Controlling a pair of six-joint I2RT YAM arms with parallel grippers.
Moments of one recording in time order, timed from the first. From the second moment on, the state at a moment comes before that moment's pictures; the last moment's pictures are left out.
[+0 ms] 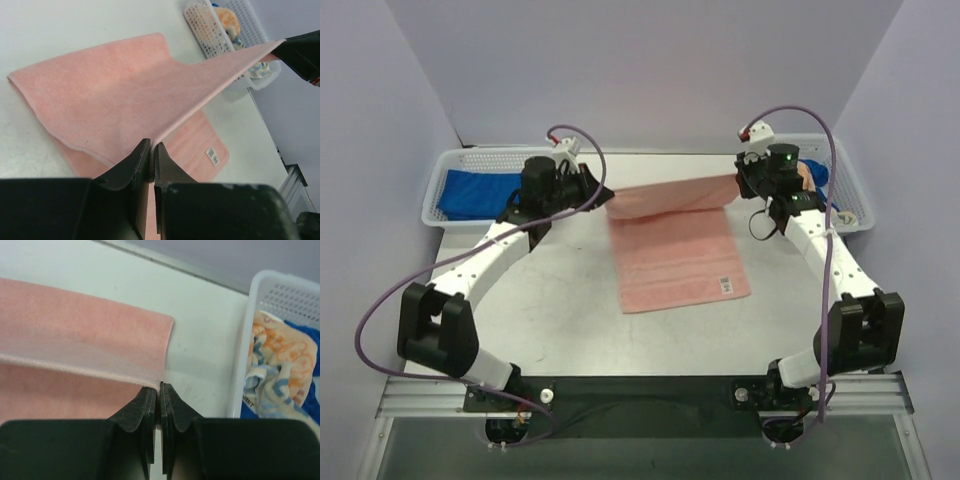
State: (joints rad) left arm -0.33 1.52 1.18 0.04 0.40 -0.51; right arm 0.15 1.50 1.26 -0.21 -0.08 -0.22
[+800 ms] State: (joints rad) left arm -0.49 1.80 0.98 -0.11 0.25 -0.62; right arm 0.11 1.66 0.90 -0.37 -0.10 0.35
